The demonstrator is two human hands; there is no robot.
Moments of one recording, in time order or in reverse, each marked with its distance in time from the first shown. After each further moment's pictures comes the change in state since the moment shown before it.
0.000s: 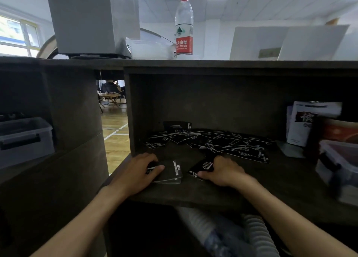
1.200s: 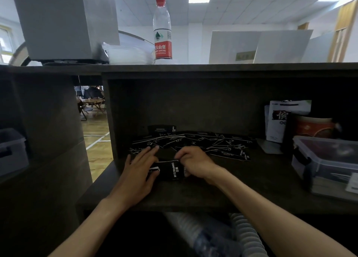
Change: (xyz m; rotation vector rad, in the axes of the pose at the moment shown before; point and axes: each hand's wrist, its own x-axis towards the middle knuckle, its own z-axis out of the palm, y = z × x) left_hand 0.013 0.026 0.032 0.034 0.056 0.082; right_hand 0.004 -0.022 -0.006 0.718 -0.049 -0.250
